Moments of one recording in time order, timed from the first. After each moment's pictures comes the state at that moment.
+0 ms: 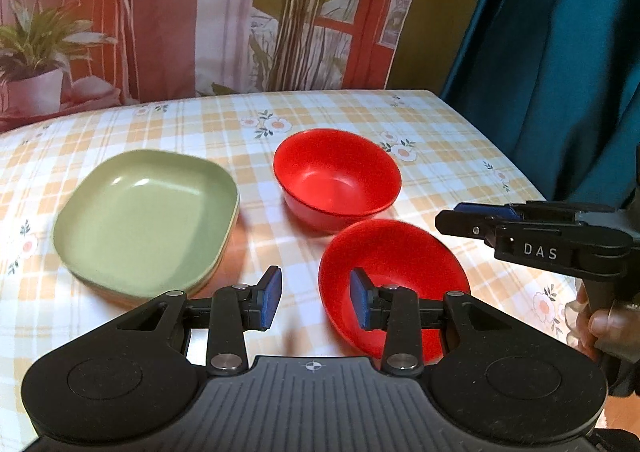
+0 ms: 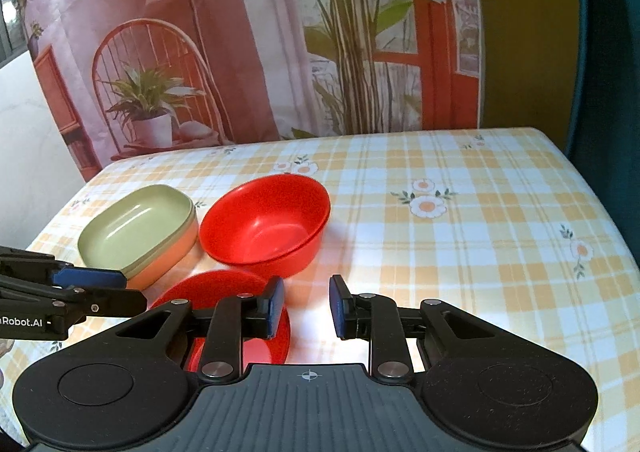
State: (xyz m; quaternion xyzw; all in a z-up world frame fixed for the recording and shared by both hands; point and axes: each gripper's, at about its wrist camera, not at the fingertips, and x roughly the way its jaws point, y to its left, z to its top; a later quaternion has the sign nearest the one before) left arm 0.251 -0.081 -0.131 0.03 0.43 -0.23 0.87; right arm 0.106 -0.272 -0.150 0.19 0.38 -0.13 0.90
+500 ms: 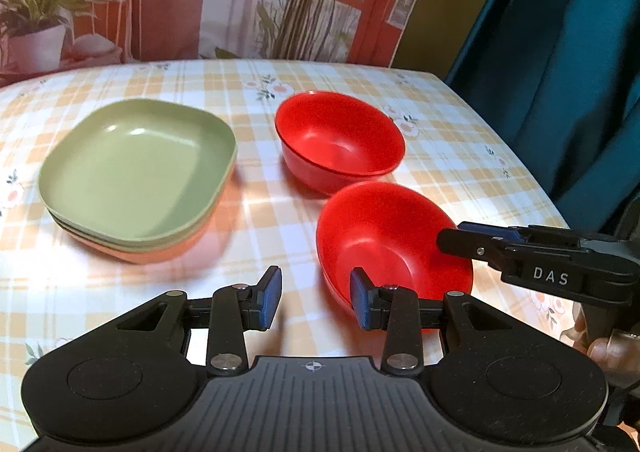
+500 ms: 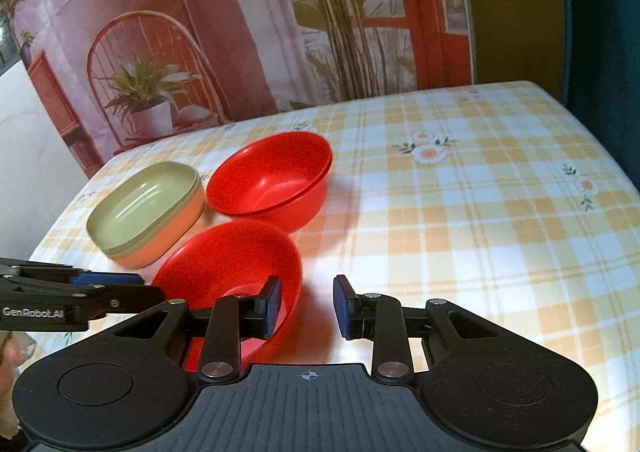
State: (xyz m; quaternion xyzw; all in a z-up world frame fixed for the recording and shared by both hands) left arm 0.247 -0.078 -0.152 0.00 0.47 -0.23 0.85; right arm 0.088 -0.259 -0.167 0.23 0.40 -0.12 0.88
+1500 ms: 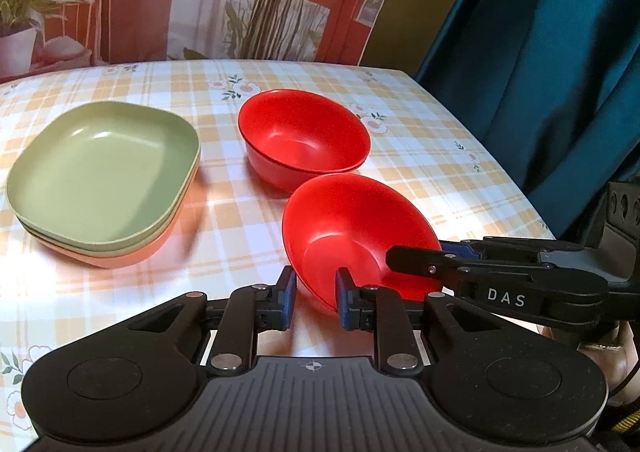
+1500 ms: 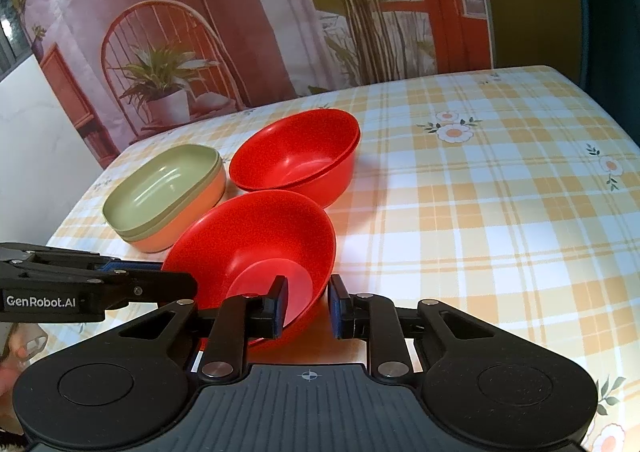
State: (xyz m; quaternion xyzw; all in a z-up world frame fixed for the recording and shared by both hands) left arm 0.244 -0.081 -0.152 -0.01 0.46 -0.28 0.85; right arm 0.090 -0.249 -0.174 0.24 0.40 -0.10 0.88
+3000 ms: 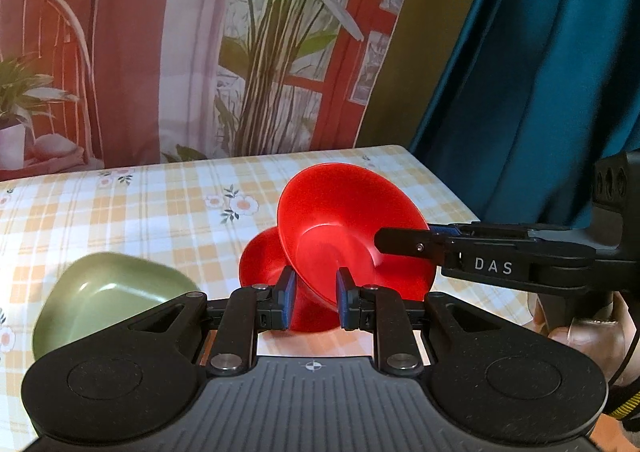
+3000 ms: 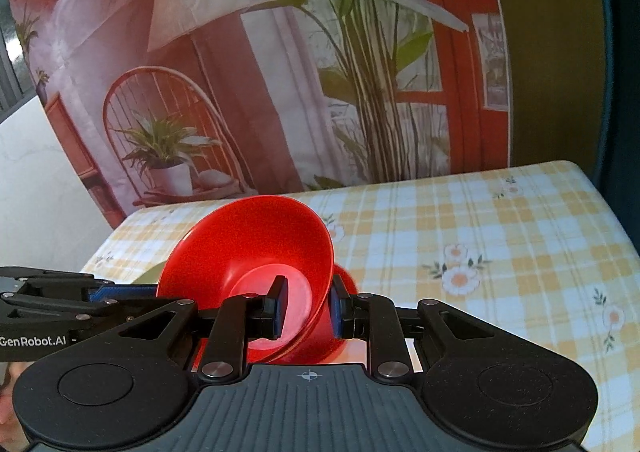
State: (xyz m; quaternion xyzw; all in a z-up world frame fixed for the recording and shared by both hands) left arm 0.303 -0.102 -0.094 0.00 0.39 -0.28 0.88; right arm 0.170 -0.316 -0.116 0.22 0.35 -0.10 0.91
